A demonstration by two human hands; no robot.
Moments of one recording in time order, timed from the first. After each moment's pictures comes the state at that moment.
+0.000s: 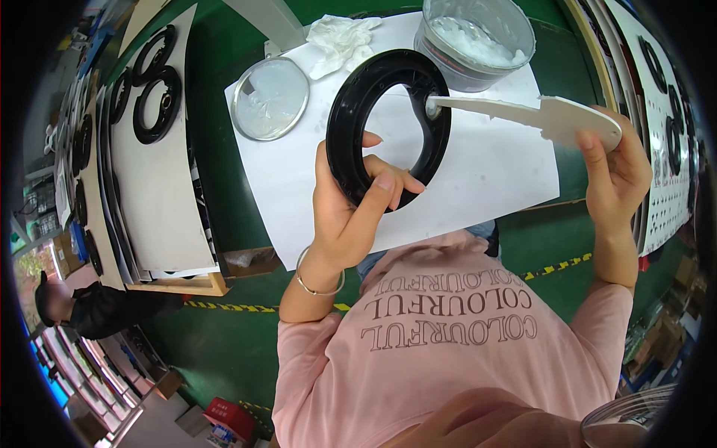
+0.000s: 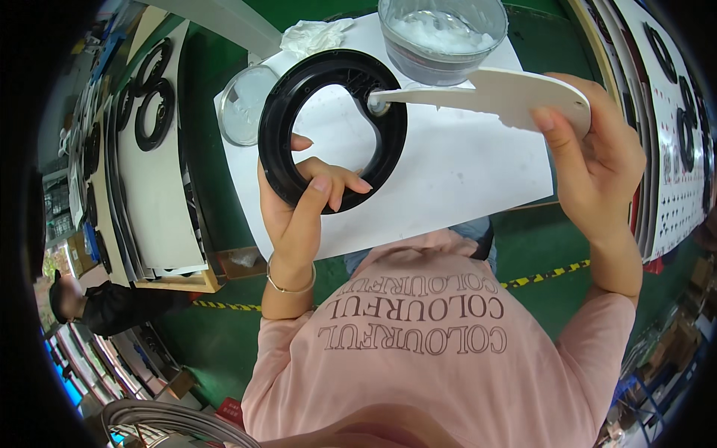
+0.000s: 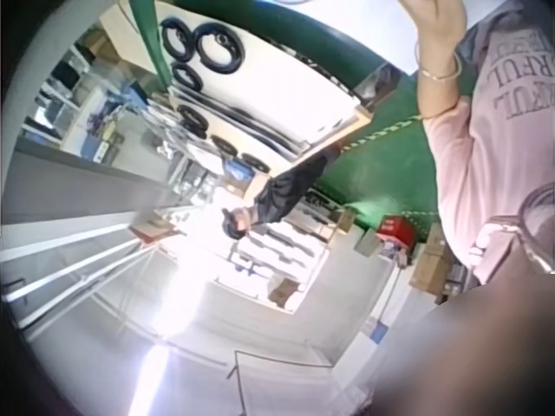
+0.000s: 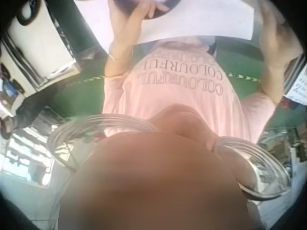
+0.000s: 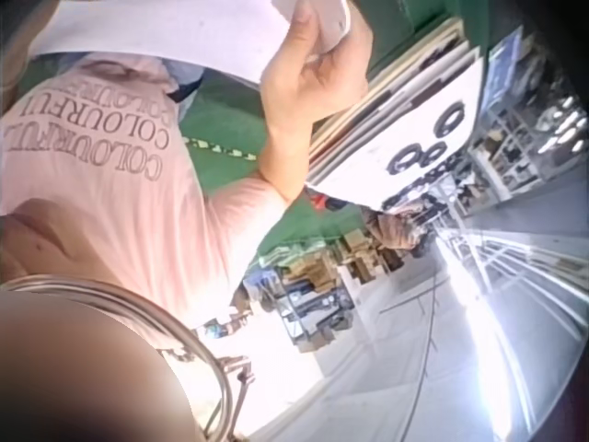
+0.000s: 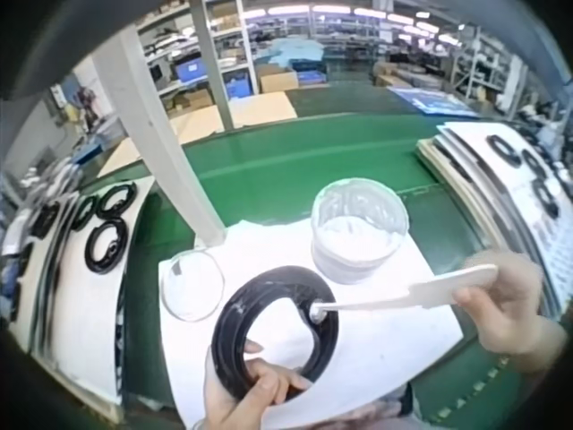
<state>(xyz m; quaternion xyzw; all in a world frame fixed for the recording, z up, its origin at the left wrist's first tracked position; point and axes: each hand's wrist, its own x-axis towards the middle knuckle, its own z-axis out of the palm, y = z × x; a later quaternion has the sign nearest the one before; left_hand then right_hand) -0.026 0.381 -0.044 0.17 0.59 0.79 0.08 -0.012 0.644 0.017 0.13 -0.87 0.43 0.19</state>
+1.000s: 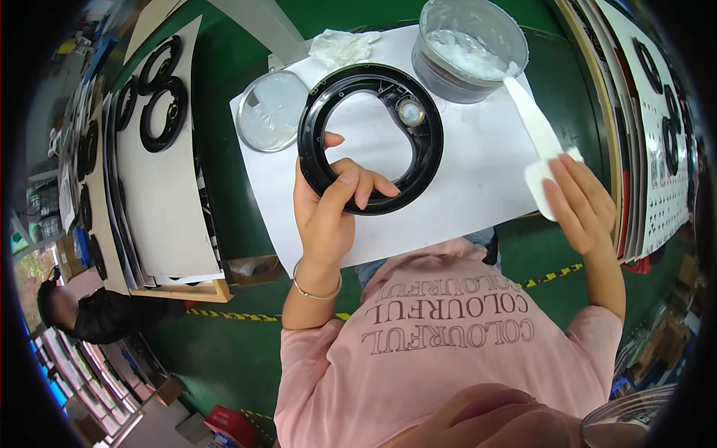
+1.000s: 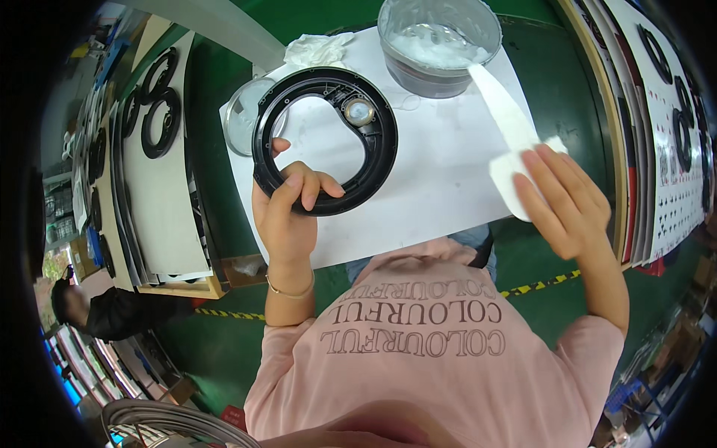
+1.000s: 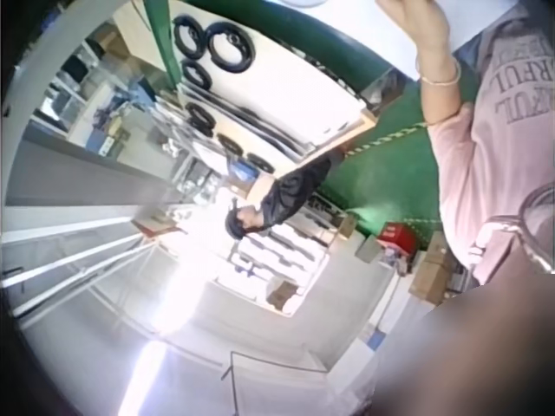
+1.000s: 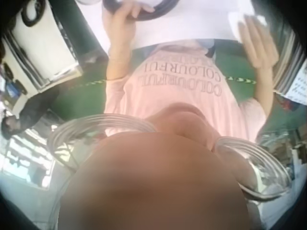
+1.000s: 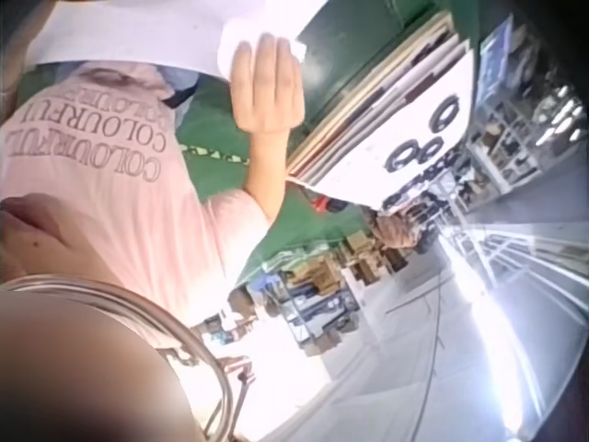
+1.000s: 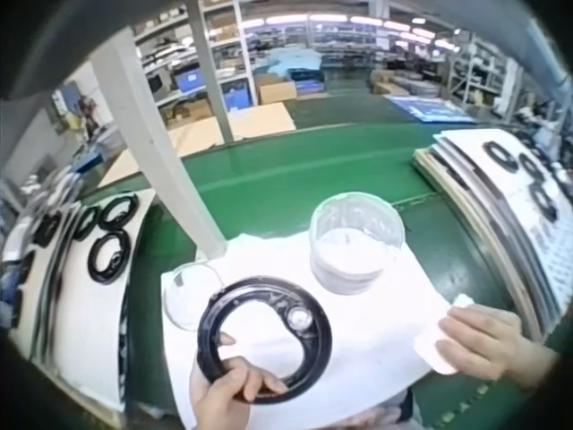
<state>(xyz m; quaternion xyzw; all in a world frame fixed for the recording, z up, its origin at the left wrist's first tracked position) -0.033 0.371 -0.048 0.06 0.49 0.86 0.10 0.020 0.665 -0.003 0.35 -0.90 -0.02 0.25</state>
